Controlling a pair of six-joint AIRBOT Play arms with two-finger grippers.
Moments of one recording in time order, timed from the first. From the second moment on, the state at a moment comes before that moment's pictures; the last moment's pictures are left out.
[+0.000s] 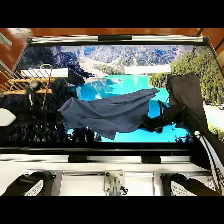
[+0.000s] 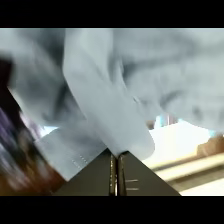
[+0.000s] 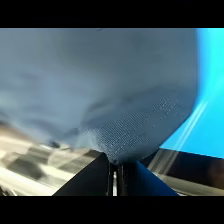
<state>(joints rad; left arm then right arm) -0.14 -0.83 0.88 1.25 -1.08 -1.46 0.06 -1.26 0.78 2.24 -1.11 -1.59</state>
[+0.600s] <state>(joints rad) -0.14 -0.82 1.96 1.46 -1.04 -1.51 0.06 -0.82 1.67 1.94 -1.19 -1.72</state>
